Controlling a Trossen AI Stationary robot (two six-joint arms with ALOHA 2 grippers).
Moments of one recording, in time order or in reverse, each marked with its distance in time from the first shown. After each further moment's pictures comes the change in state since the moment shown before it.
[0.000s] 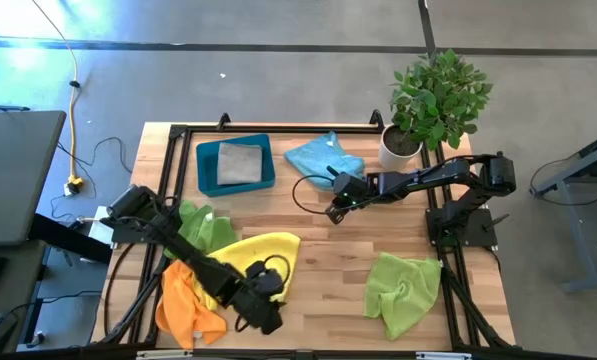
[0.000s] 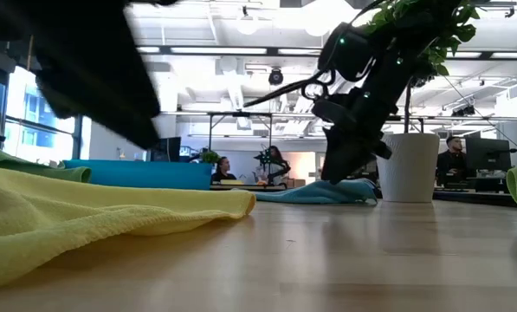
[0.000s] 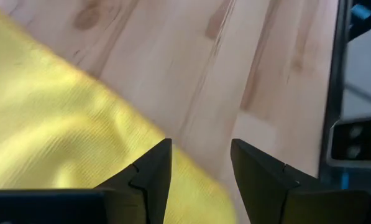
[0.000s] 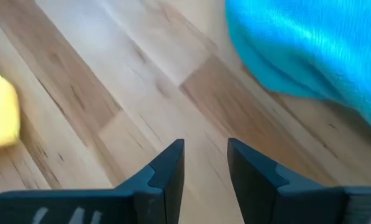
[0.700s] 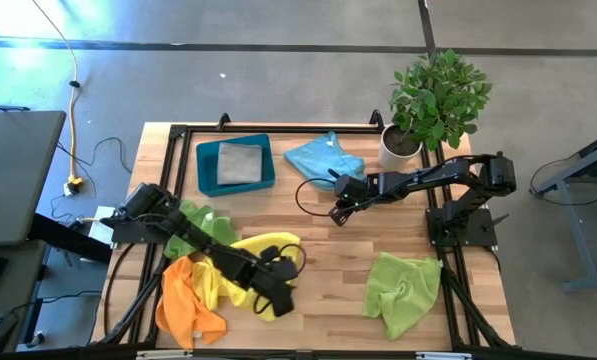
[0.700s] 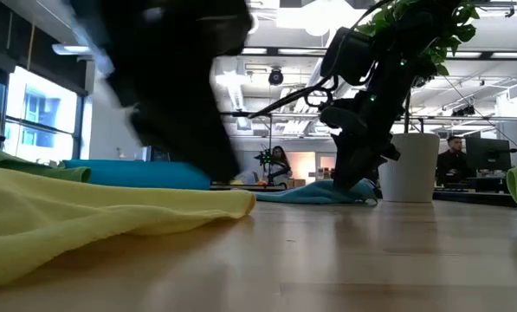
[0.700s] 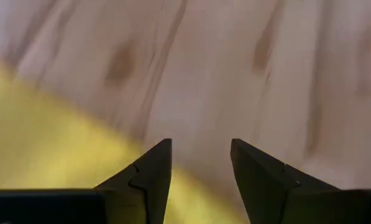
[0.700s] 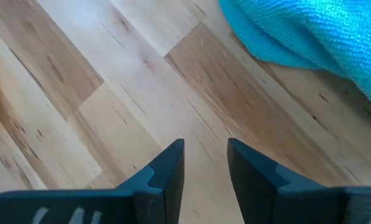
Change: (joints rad) left arm 0.176 0.059 0.000 0.101 0.083 0.246; right arm 0.000 0.000 0.000 -0.085 -0.020 -0.011
